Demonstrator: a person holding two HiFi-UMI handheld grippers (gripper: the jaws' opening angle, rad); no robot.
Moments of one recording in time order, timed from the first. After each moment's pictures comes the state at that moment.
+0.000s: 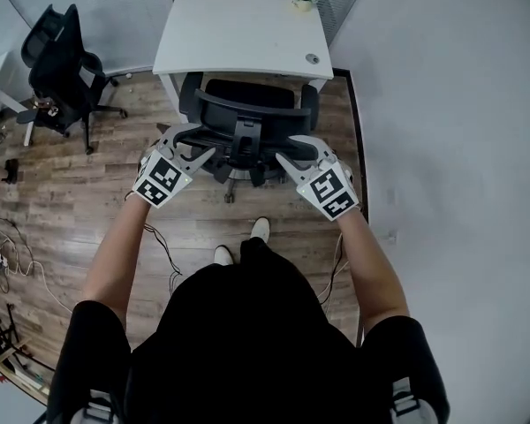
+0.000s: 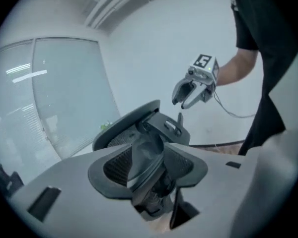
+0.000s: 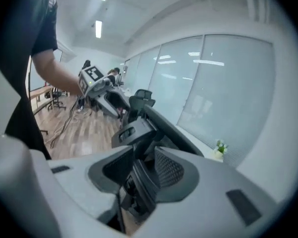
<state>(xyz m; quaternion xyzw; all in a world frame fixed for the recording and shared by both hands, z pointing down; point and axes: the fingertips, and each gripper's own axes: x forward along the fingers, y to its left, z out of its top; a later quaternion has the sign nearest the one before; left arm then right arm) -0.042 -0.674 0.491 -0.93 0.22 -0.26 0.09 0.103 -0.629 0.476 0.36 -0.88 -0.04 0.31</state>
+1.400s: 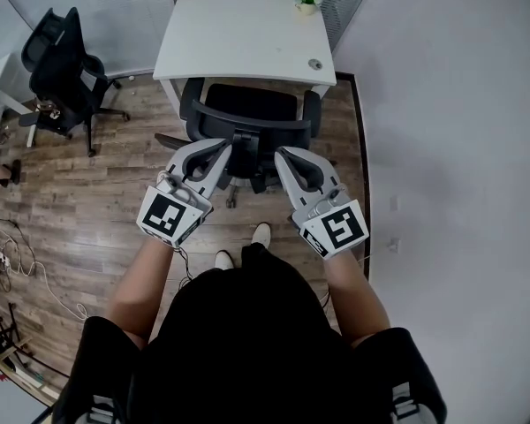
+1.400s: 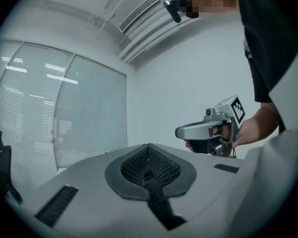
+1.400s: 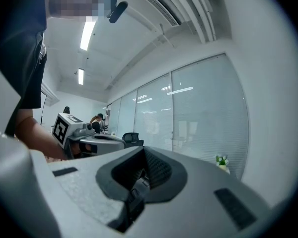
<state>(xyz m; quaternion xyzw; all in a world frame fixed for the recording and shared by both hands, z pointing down) 0.005 -0.642 0.365 -0.95 0.30 -0.01 0.04 0.083 -0.616 0.352 0.44 -0.90 -0.03 0.03</state>
